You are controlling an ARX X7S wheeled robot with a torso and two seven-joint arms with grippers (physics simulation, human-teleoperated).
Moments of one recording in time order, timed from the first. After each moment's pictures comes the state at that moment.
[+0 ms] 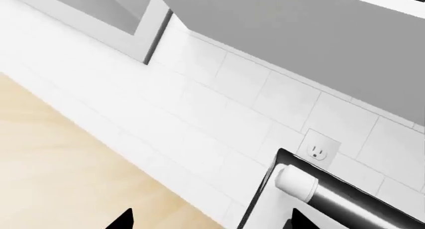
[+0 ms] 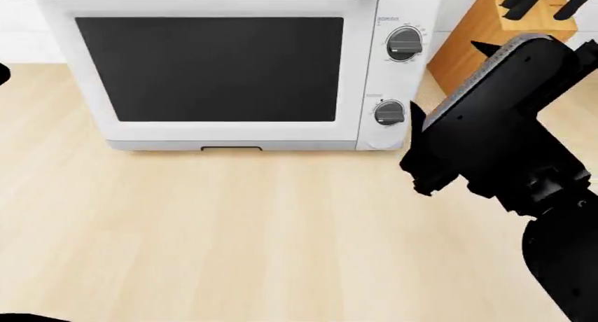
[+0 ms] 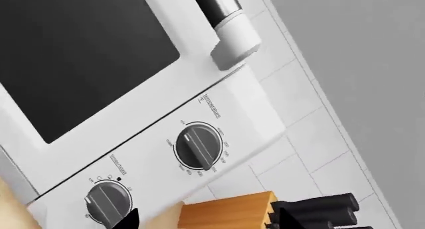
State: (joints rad) left arm -0.95 -0.30 -0.79 0.77 -1.31 -1.50 -0.97; right arm 1.14 0.86 -0.70 -0.92 0.38 1.34 0.14
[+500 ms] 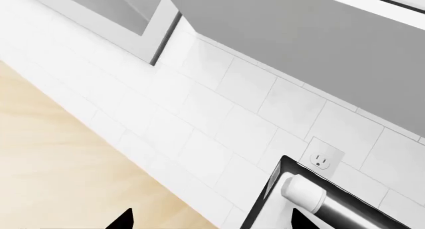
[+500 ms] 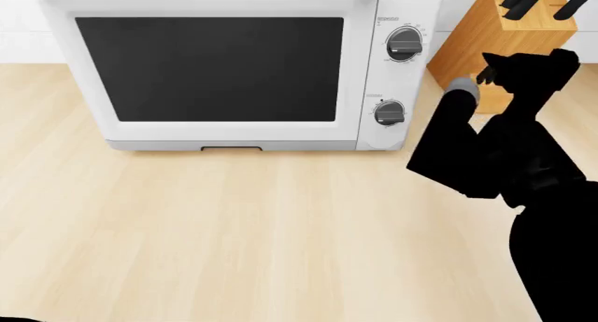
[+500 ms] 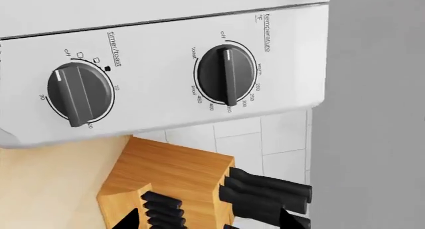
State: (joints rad) left arm -0.93 -0.32 -0.78 0.75 -1.33 -1.43 -1.01; right arm 1.41 0.96 -1.38 -0.79 -0.01 1.36 0.09
